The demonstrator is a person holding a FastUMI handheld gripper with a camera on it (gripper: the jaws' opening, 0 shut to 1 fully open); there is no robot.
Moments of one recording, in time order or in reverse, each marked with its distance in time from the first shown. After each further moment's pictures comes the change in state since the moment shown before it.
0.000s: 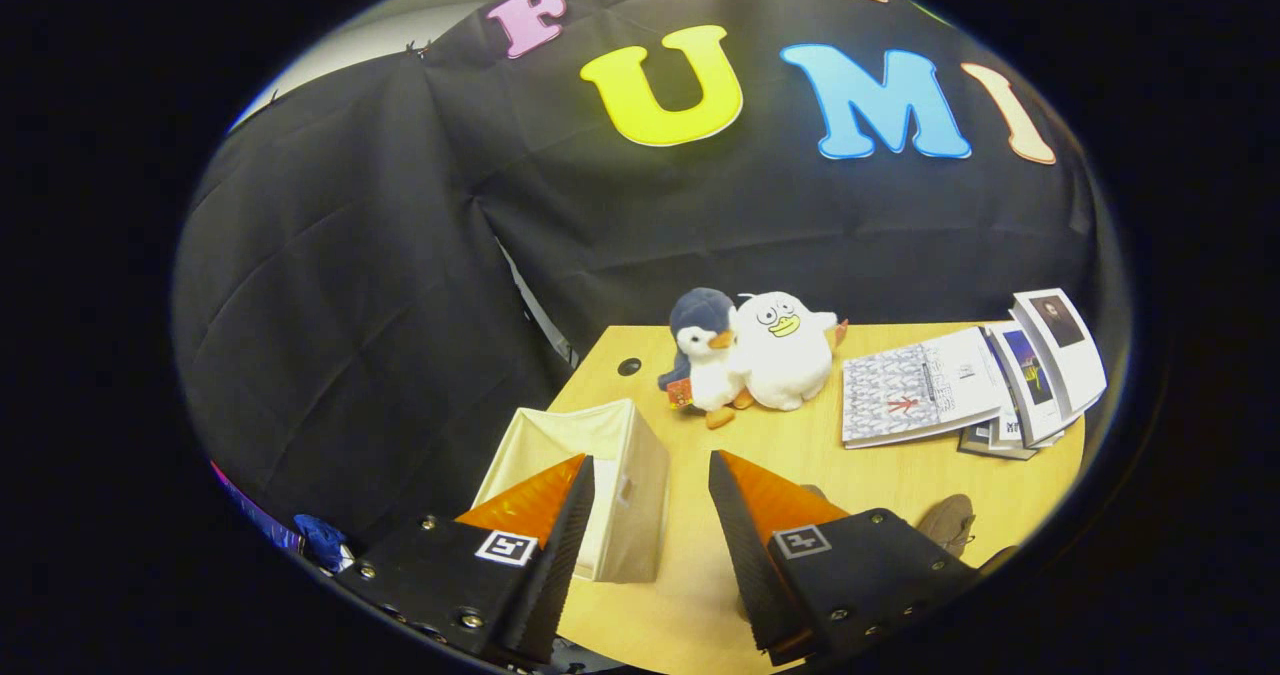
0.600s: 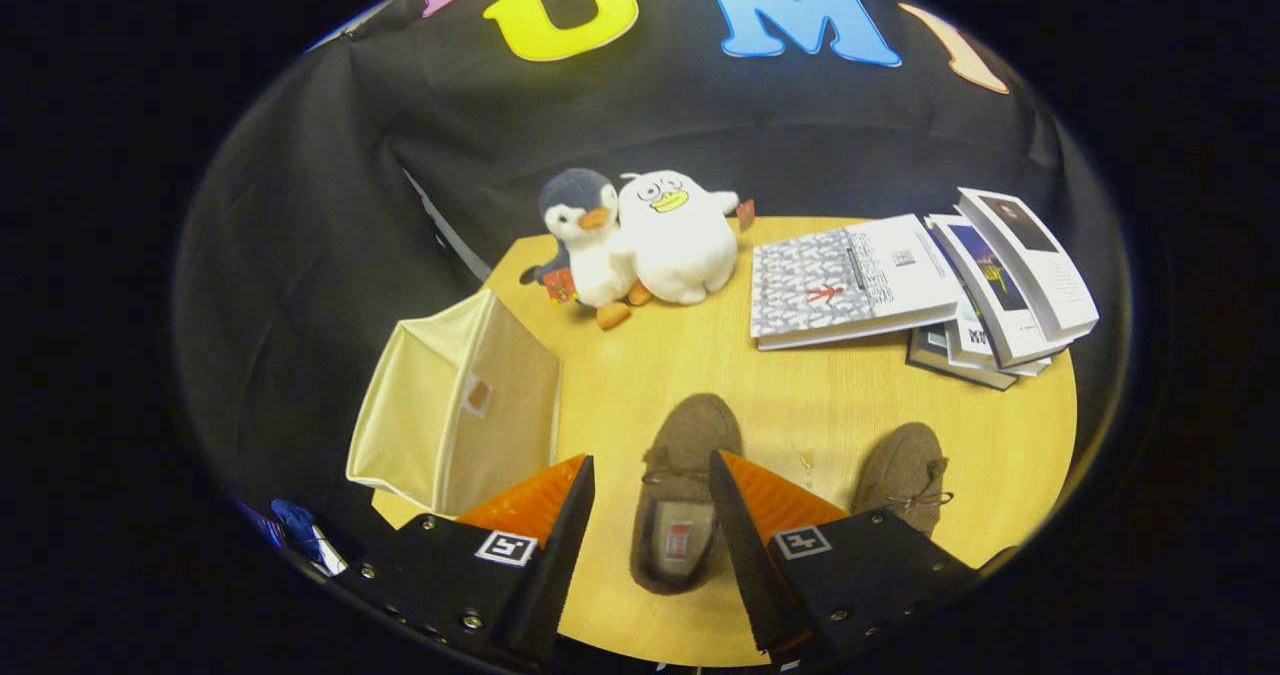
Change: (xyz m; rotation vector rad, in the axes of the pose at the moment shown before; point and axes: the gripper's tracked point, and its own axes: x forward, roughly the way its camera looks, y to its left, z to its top) arm 0.019 -0.106 -0.114 0.066 0.295 -0.150
